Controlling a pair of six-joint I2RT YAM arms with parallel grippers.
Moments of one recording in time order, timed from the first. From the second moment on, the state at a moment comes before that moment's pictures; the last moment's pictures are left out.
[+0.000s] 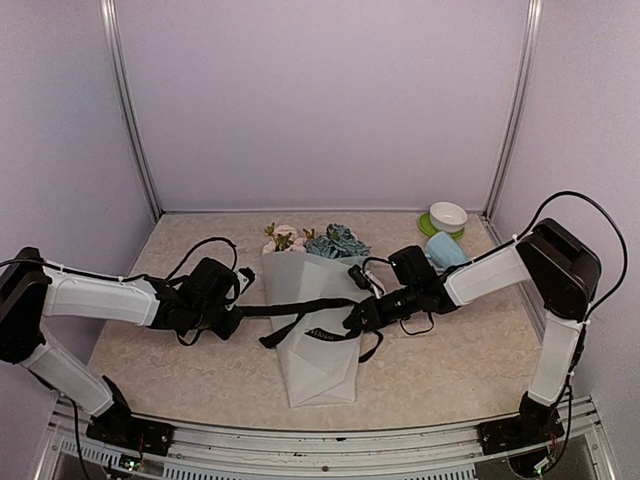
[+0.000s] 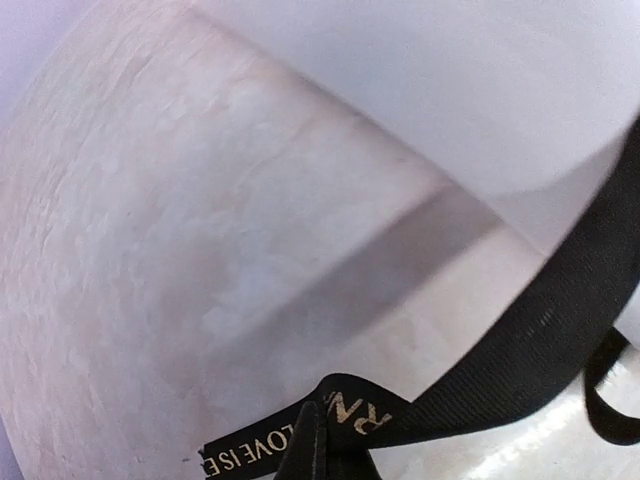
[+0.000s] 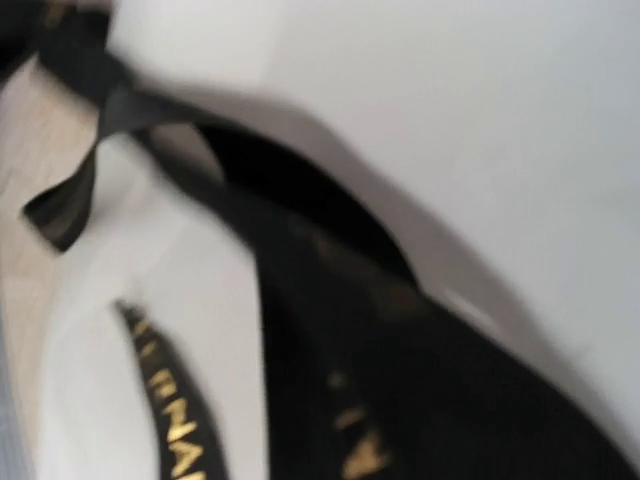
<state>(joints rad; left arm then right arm) -0.77 1.47 0.68 -0.14 -0.36 0.05 0.67 1.89 0.92 0.21 -0.65 0.34</state>
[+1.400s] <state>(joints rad) -0.23 0.87 0.42 -0.32 -0.25 -0.66 -0.23 1.50 0.35 0.34 -0.88 0.75</state>
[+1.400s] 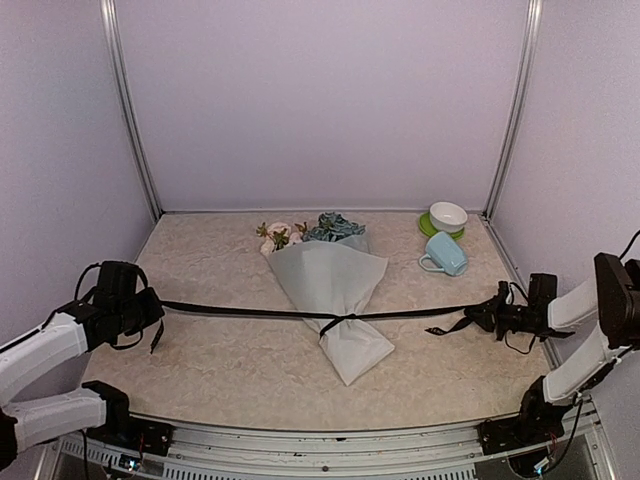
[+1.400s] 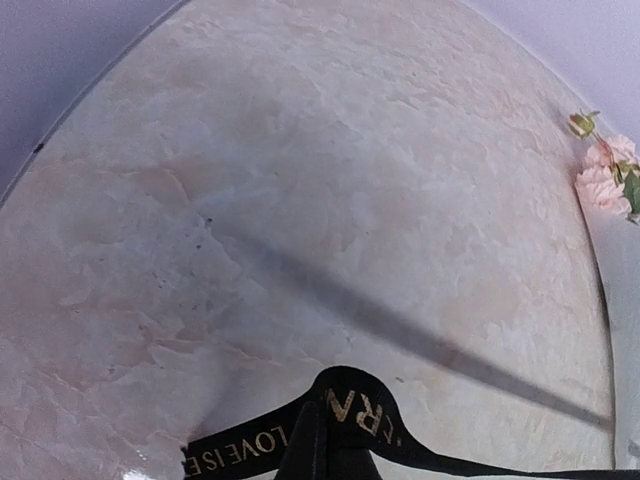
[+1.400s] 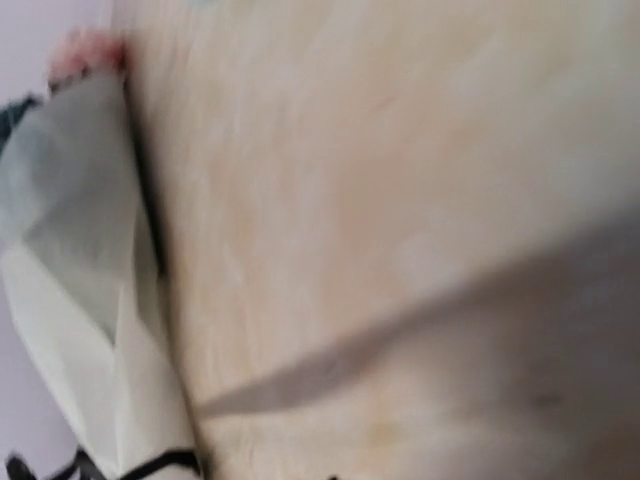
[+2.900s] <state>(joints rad) -0.81 1.19 0.77 -0.12 -0.23 -0.38 0.41 1.02 0.95 -0.02 -0.64 0.31</state>
